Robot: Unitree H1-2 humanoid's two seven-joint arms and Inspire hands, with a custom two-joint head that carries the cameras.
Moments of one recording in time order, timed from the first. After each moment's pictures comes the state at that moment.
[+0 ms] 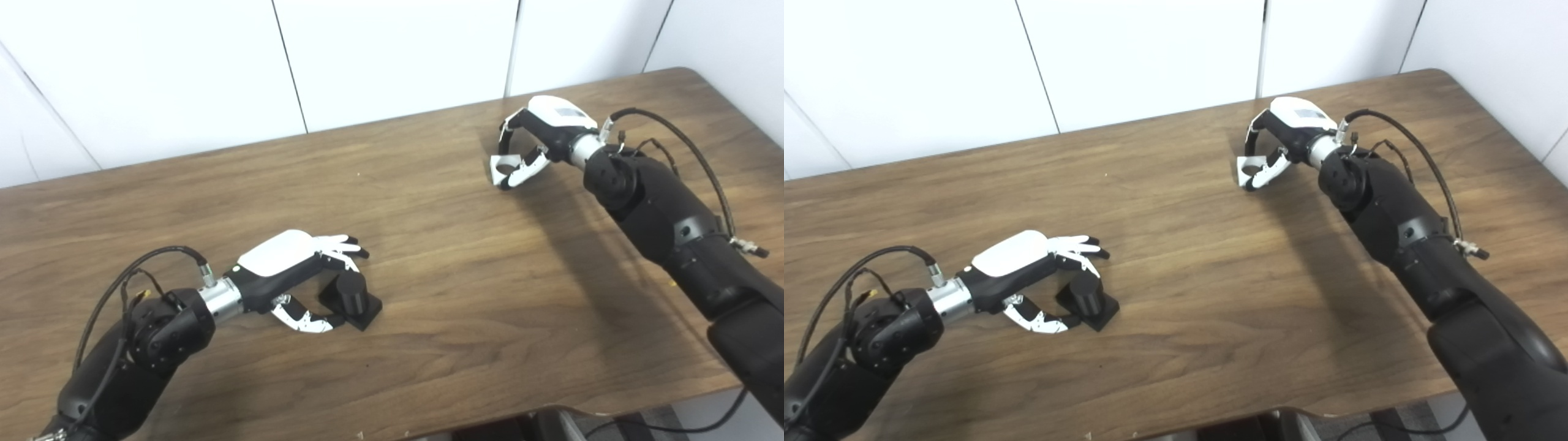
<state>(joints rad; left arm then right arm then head) -0.47 0.51 -0.55 0.18 0.45 -0.40 -0.40 -0.64 -0.55 0.33 0.48 -0.64 0.08 0.17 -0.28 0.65</state>
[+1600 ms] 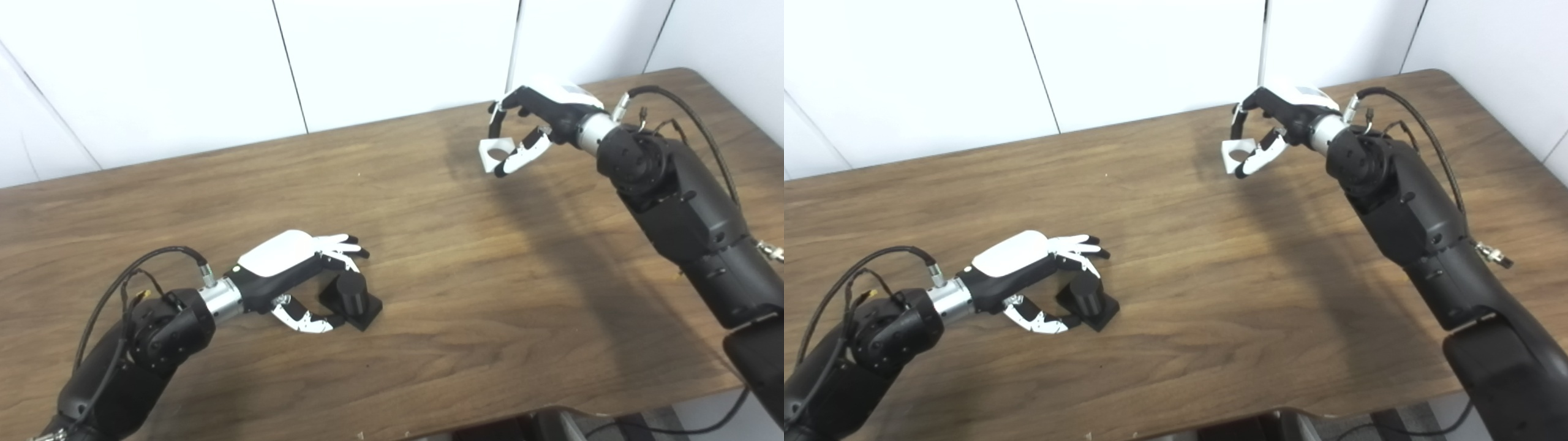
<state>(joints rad) -0.47 0.51 -0.55 0.18 0.45 -0.40 -0.40 -0.59 -0.58 0.23 0.04 -0.55 0.22 0.44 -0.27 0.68</state>
